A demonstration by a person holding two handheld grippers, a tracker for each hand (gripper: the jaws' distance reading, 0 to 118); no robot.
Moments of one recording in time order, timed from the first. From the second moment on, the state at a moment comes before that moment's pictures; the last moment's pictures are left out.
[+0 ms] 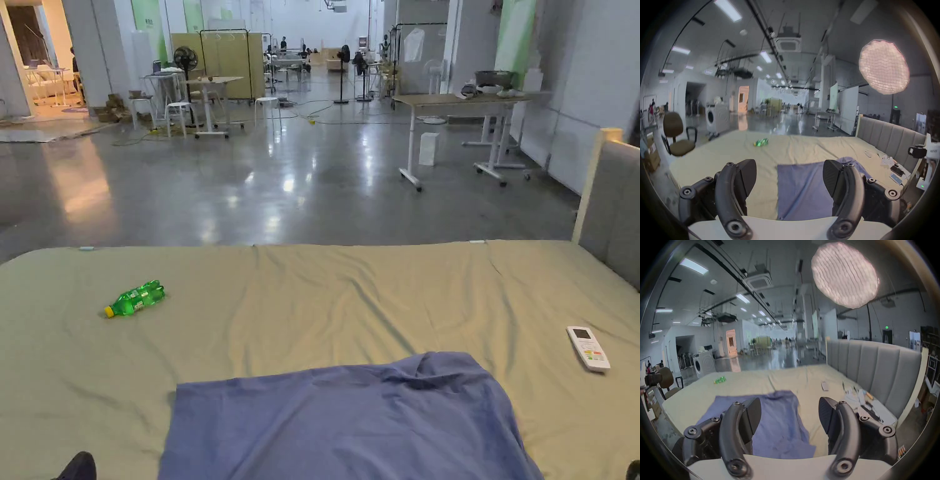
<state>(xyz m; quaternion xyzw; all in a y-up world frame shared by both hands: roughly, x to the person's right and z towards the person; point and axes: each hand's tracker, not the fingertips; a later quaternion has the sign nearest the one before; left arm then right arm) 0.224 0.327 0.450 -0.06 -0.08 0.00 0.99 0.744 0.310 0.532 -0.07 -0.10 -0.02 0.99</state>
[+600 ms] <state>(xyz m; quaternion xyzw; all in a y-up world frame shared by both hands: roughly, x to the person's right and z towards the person) 0.270 0.329 0.455 -0.08 -0.15 0.00 0.99 0.702 0.311 0.522 -0.05 -0.09 0.00 1.00</state>
